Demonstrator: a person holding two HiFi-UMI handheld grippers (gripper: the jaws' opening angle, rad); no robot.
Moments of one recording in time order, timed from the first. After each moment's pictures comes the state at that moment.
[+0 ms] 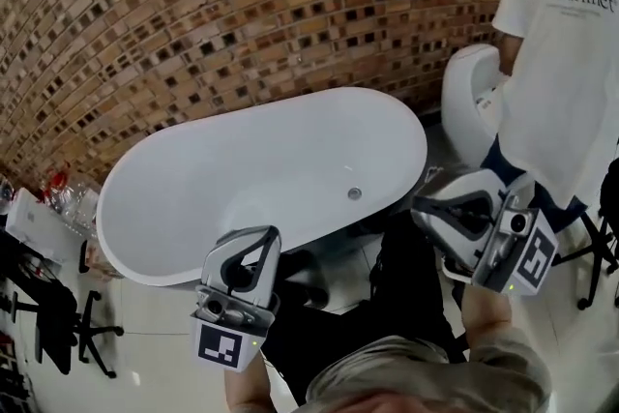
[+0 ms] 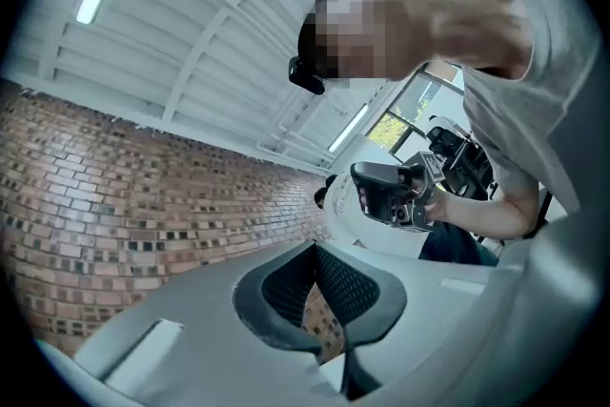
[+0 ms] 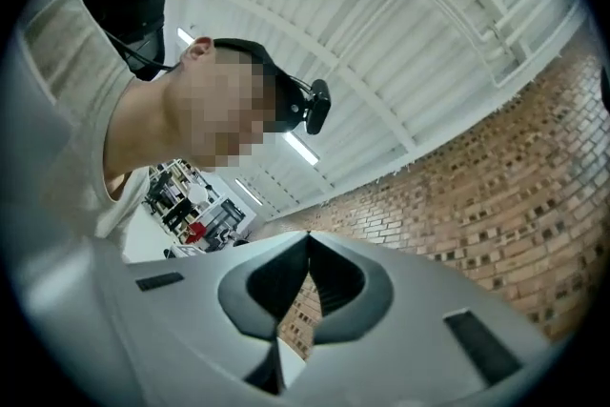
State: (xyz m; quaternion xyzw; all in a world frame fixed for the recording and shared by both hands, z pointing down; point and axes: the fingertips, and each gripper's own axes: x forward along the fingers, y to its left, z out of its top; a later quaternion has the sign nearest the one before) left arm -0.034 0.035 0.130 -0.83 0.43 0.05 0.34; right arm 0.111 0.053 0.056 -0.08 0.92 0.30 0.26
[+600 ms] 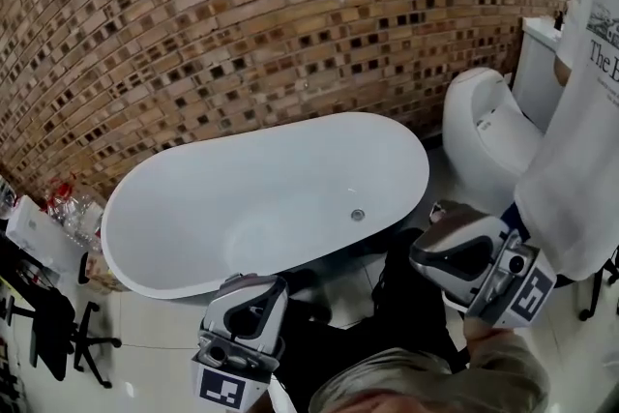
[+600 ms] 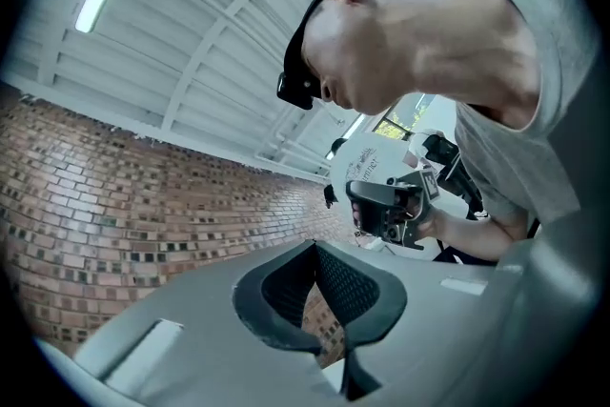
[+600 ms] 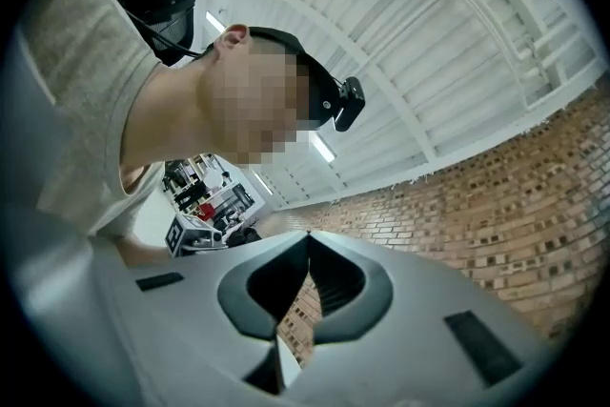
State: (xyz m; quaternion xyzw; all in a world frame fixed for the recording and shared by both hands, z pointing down) left arm -0.023 0.096 0.106 -0.83 0.42 0.06 0.35; right arm 0.105 0.096 0.053 -0.07 0.90 0.36 0.22
